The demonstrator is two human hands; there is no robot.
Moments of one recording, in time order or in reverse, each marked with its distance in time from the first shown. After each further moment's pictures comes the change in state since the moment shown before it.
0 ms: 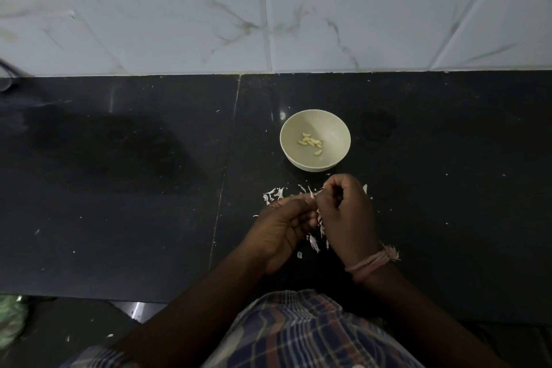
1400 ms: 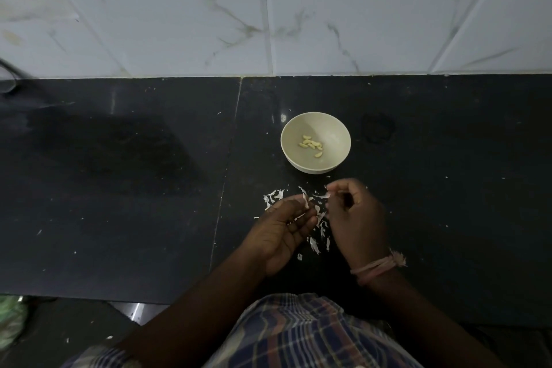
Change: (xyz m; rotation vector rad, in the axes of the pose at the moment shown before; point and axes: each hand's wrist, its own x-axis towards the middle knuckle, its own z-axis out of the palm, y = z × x) left_hand -0.002 0.000 0.001 -0.166 0.115 -0.081; right_hand 0.000 0.003 -0.008 -0.067 0.073 0.047
